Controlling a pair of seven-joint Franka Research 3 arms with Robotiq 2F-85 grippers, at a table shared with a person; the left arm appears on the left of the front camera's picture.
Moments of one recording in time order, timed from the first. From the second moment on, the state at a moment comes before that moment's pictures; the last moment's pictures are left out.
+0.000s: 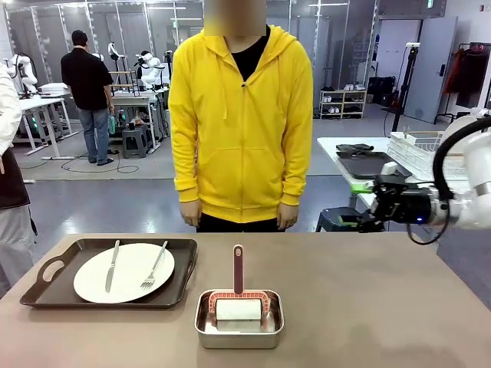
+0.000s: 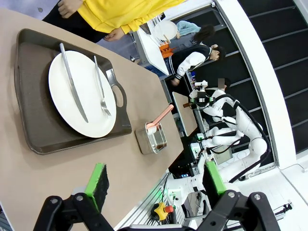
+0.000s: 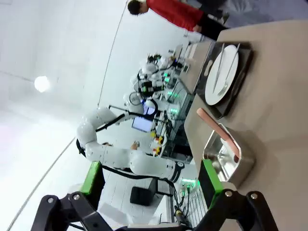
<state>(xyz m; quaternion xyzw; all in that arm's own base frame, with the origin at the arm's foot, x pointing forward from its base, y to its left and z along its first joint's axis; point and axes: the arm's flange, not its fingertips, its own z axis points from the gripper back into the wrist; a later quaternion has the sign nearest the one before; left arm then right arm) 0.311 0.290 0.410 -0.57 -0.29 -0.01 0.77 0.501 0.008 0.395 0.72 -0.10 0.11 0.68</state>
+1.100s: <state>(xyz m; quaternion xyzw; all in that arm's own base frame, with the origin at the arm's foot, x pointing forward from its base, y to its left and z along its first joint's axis) 0.311 0.290 0.410 -0.57 -0.29 -0.01 0.77 0.423 -0.309 0.395 0.65 -0.22 -0.03 0.72</state>
